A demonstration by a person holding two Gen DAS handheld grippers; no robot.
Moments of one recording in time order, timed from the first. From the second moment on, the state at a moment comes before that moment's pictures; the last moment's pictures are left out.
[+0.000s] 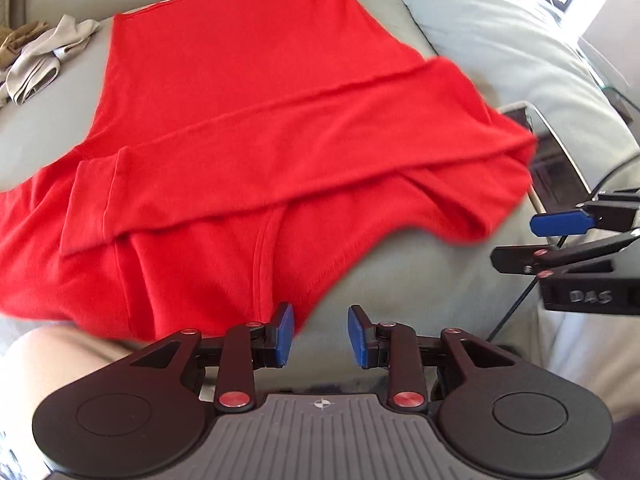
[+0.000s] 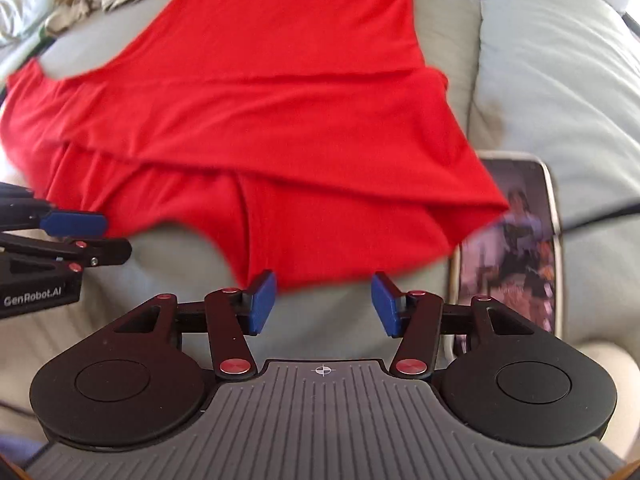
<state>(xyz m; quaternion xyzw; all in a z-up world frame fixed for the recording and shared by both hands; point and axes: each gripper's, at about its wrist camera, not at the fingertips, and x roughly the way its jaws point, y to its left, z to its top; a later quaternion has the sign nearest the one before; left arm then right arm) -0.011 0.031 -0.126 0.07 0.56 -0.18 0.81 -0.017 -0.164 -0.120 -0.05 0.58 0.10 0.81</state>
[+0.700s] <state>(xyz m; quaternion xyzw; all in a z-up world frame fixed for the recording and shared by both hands) -0.043 0.198 -0.080 -0.15 0.46 0.03 0.88 -0.032 -0.111 -0.077 0.02 0.56 0.18 0.81</state>
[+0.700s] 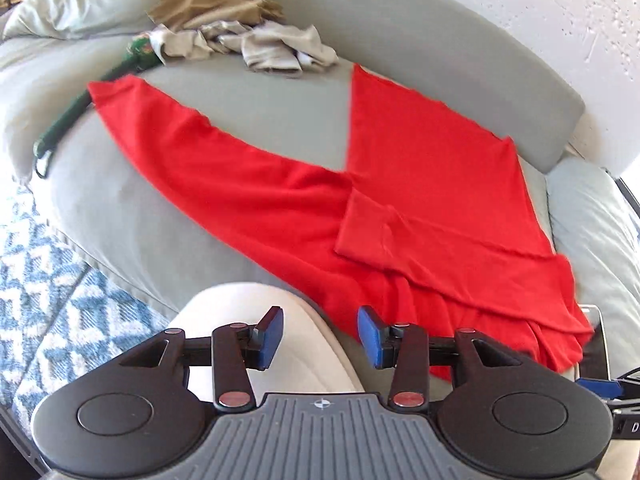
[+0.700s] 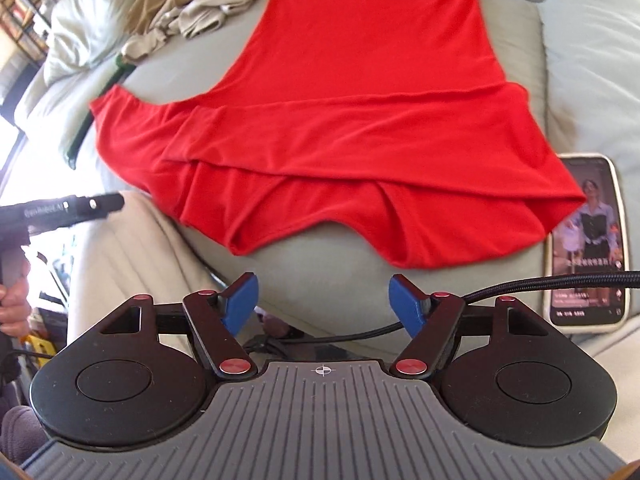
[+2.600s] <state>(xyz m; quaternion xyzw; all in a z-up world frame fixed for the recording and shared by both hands) 0.092 0.475 -0.098 -0.40 0.24 0.19 0.86 0.026 -0.110 -0.014 0.40 0.43 0.28 0.76</state>
